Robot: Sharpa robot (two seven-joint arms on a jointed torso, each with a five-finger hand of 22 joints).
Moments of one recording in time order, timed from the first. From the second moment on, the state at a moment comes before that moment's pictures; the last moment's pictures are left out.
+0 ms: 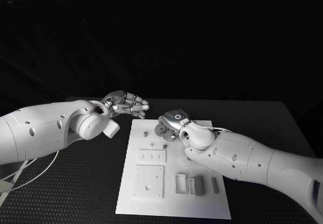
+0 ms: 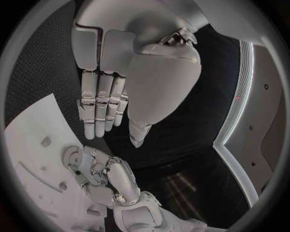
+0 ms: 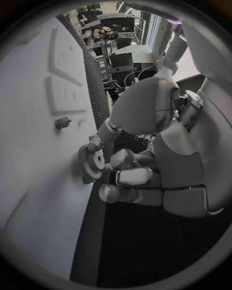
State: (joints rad) left arm 1.35 -0.82 -0.16 1.35 -0.26 -0.14 0.13; left_hand 1.58 -0.05 -0.04 0.29 0.05 0.70 0.19 0.32 0.41 0.99 0.19 0.09 0.08 0.93 0.13 0.29 0.71 0.05 0.95 0.03 0.13 0.65; right arm 1.18 -0.29 -0.18 1.02 -1.87 -0.43 -0.22; right_hand 1.03 -0.10 0.59 -0.29 0.05 0.91 0.13 0.24 0.58 1.31 0.01 1.17 1.07 1.33 -0.10 1.51 1.15 0.22 1.19 -0.05 0.93 1.31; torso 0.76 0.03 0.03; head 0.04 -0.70
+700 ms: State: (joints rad) left arm 1.35 -0.81 -0.16 1.35 -0.26 -0.14 0.13; left_hand 1.58 -0.05 -0.04 0.29 0.05 0.70 0.19 0.32 0.41 0.99 0.19 0.09 0.08 0.93 0.13 0.29 0.71 0.04 0.95 0.03 0.12 0.65; right arm 1.18 -0.30 -0.18 1.02 -1.82 -0.42 -0.21; right_hand 1.03 -0.11 0.60 -0.28 0.05 0.90 0.13 0.23 0.57 1.31 0.01 1.16 1.07 1.32 -0.09 1.50 1.14 0.22 1.18 -0.05 0.92 1.31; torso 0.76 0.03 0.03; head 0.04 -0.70
